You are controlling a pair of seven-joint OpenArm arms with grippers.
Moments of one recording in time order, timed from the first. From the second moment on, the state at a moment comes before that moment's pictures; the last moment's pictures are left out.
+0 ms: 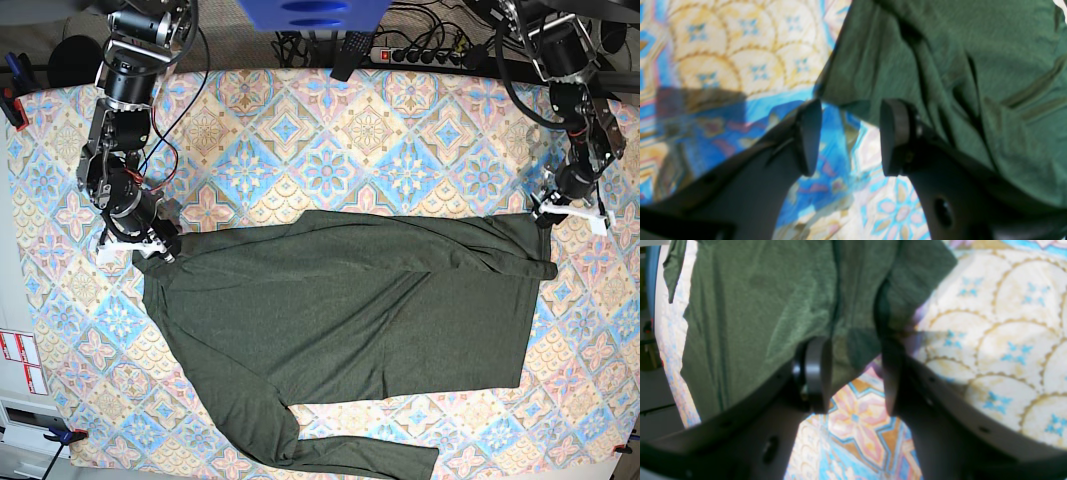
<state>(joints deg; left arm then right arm) 2.5 -17.3 -32.3 67.3 -36.7 -11.8 39.9 4.3 5.8 23.9 68.8 41.8 0.5 -42.8</state>
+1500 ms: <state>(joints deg) -4.4 -15.3 -28.2 55.5 -38.2 -12.9 36.5 3.5 6.0 29.2 68.0 41.7 0.3 -43.0</state>
